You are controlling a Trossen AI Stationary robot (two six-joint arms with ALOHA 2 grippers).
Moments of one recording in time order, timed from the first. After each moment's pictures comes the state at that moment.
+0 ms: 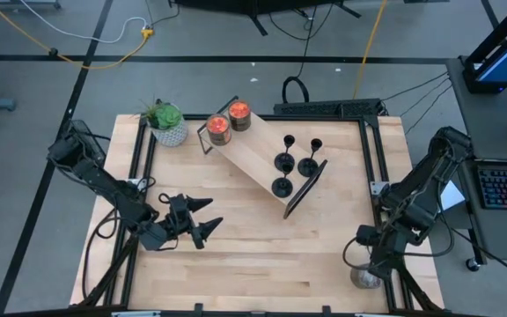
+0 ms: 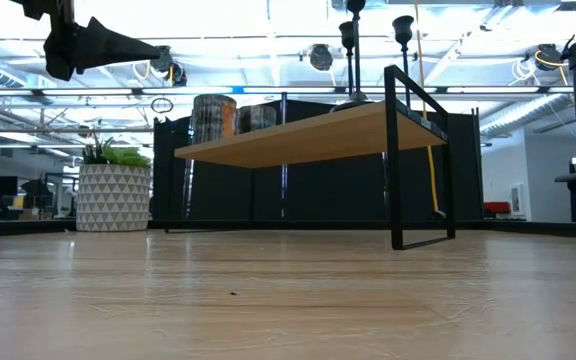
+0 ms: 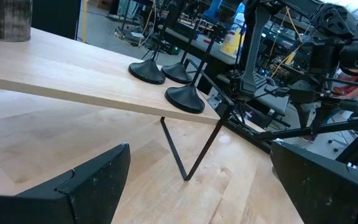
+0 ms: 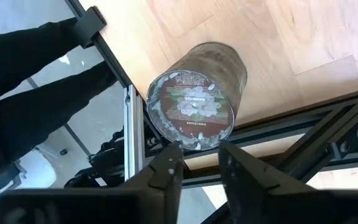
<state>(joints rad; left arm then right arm) -0.72 1.29 0.57 0.47 -1.12 -0.69 0.94 1.10 0.94 -1.00 -0.28 1.53</state>
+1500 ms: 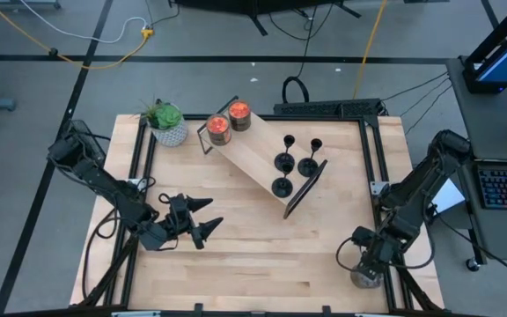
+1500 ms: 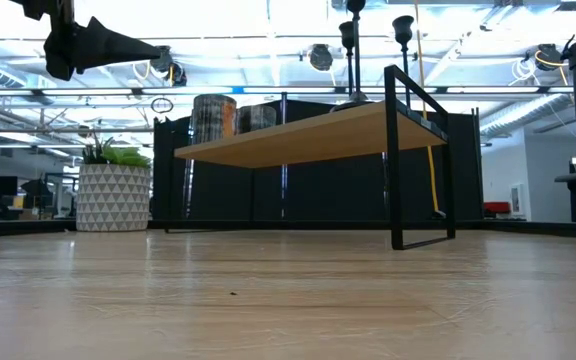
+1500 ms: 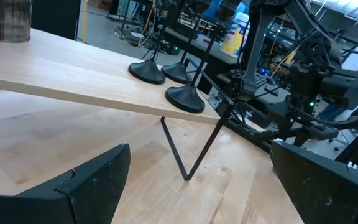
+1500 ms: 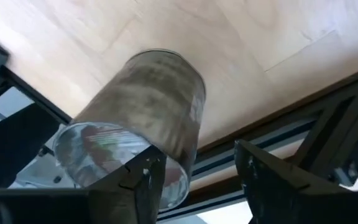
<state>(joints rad) -0.72 1.29 0.57 0.47 -1.12 -0.68 0.95 1.19 0.74 -0.85 -0.32 1.72</state>
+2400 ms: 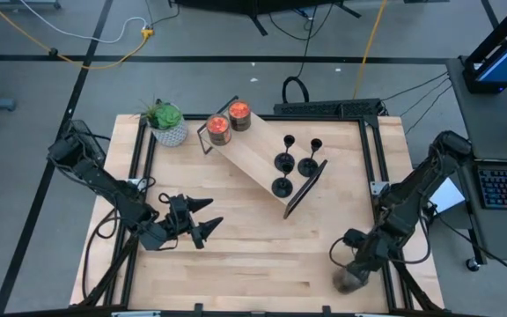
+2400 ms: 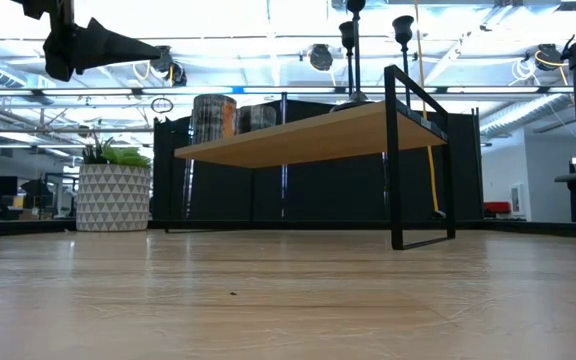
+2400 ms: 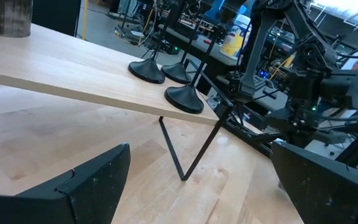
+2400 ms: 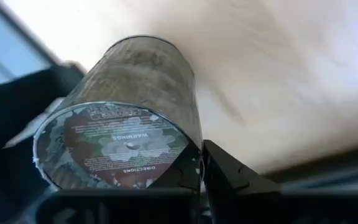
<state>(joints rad) -0.72 1.29 0.57 0.47 -1.12 -0.71 0.89 1.19 0.72 -0.66 -0.26 1.70</state>
